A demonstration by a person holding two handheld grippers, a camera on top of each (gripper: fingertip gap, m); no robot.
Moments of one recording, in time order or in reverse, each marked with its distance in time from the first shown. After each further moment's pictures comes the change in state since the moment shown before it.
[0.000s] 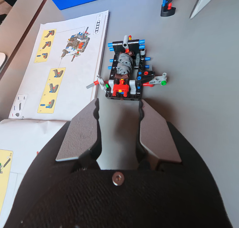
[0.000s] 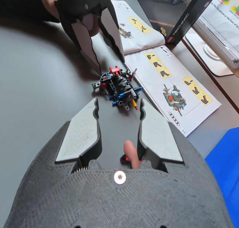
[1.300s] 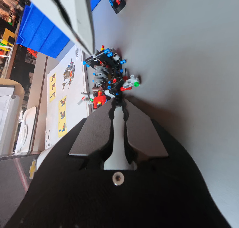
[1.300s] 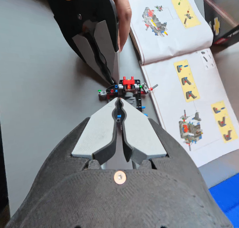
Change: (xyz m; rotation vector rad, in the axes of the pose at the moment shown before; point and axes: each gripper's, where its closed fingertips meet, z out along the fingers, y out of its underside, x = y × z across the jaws) left arm 0.027 0.009 -0.010 0.092 -0.003 0.494; right arm -0.021 -0.038 0.054 -0.295 -0.240 -0.104
